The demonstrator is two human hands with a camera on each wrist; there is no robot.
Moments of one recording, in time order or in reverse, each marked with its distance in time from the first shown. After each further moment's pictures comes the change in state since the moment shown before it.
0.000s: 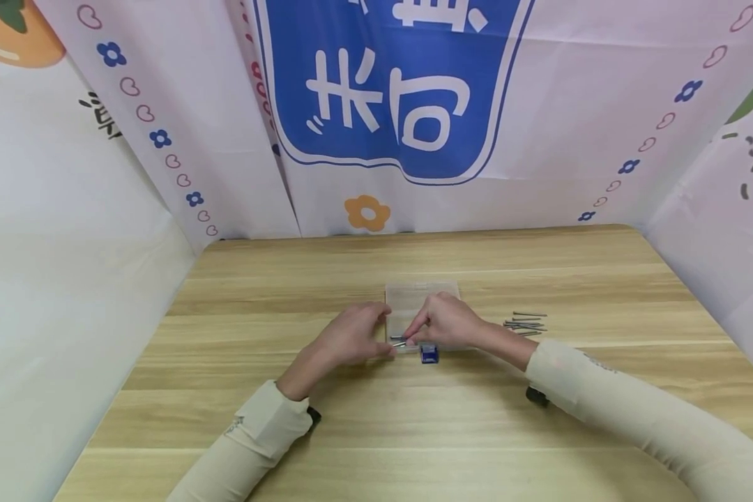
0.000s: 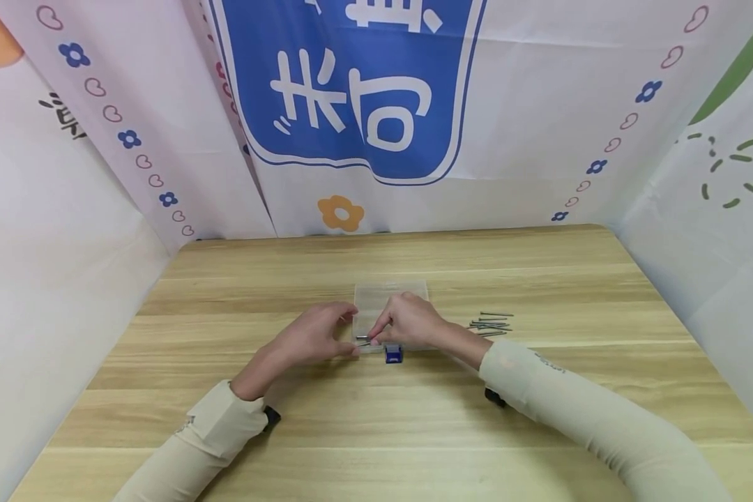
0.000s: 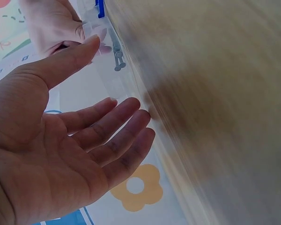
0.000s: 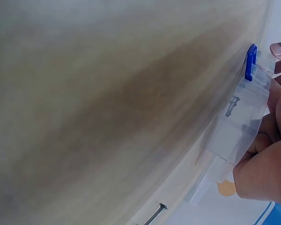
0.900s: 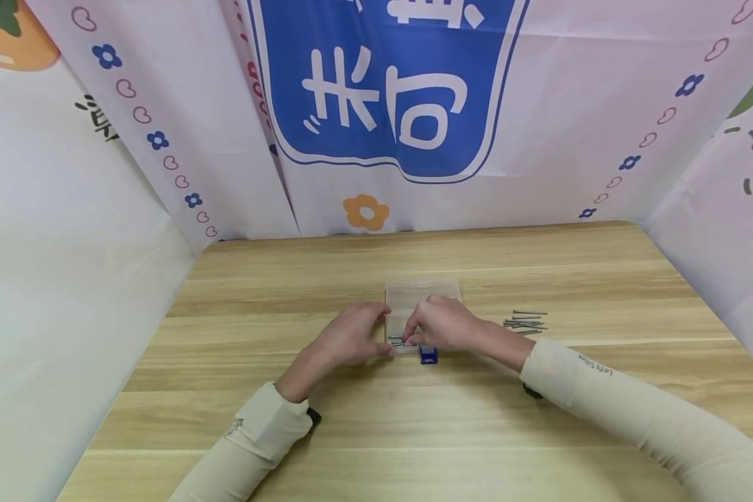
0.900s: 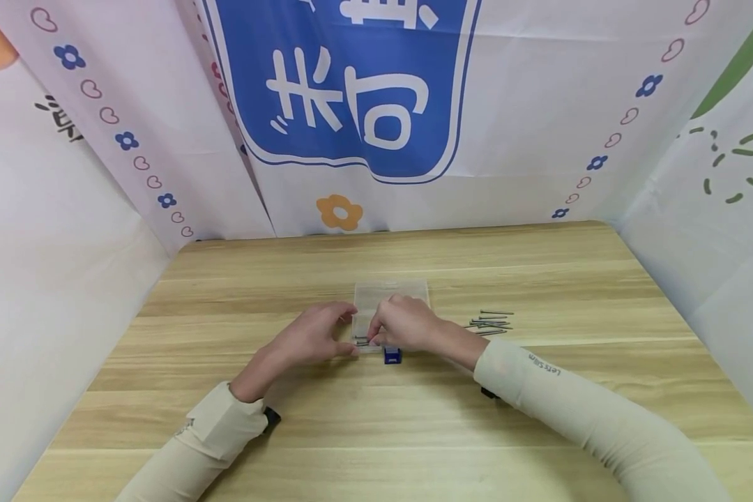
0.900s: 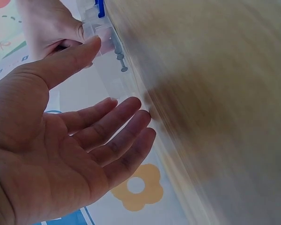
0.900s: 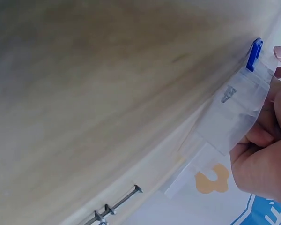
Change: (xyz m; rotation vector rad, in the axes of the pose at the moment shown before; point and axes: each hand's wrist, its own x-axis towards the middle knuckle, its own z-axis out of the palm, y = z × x) left_hand 0.001 0.000 0.001 0.001 0.013 0.012; right_hand 0.002 -0.007 0.002 -0.210 -0.038 -0.107
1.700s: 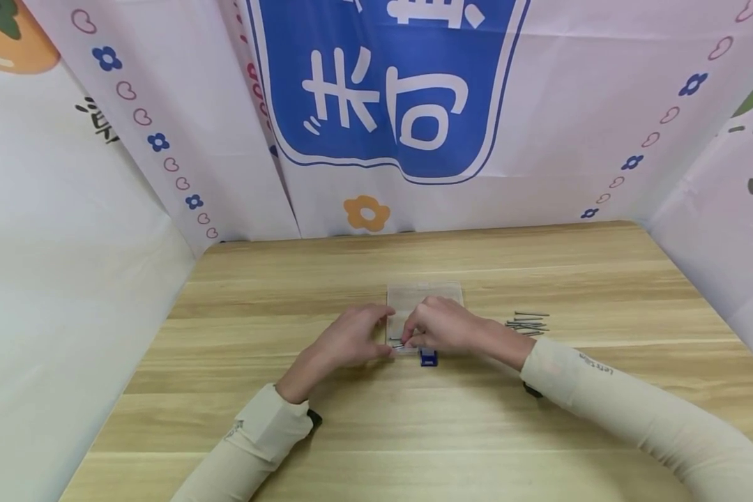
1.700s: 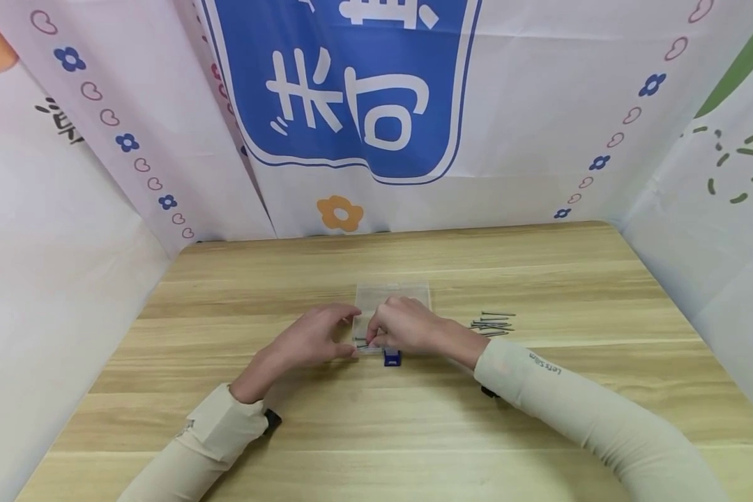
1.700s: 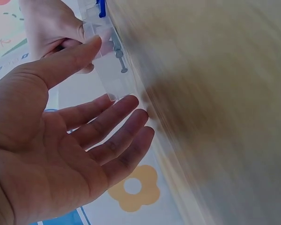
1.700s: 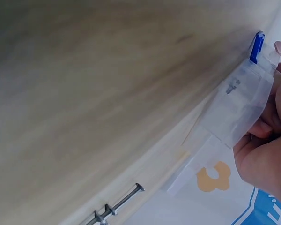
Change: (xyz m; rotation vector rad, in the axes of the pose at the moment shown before) left_hand 0.000 -0.002 -0.001 -0.029 -0.013 0.039; right_hand 0.001 0.004 -0.004 0.059 -0.049 -0.087
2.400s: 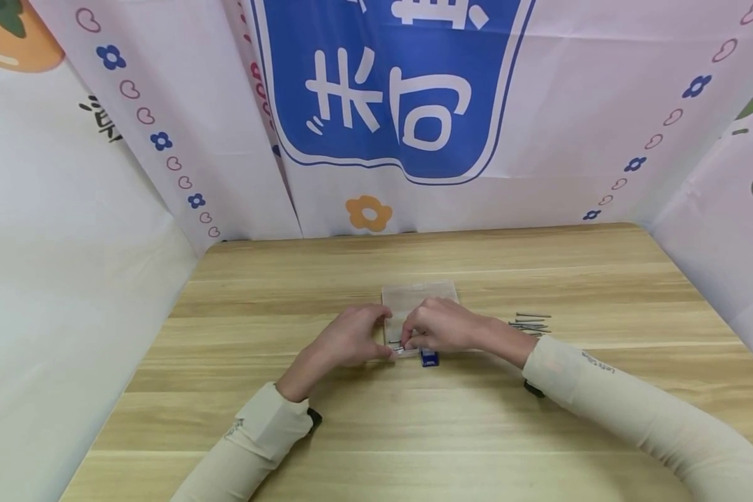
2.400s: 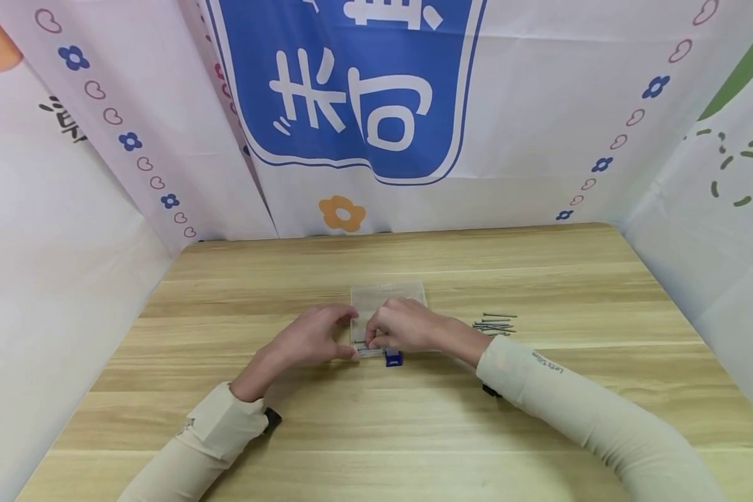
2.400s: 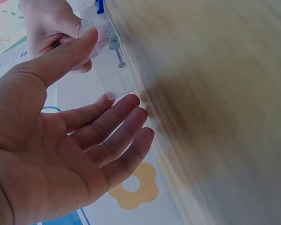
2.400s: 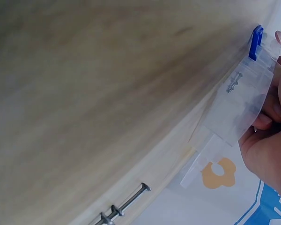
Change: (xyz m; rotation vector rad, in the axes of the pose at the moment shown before) left_hand 0.000 -0.003 -0.001 0.003 -0.007 -0.057; right_hand 0.003 0.005 -0.001 -0.012 -0.032 -0.098
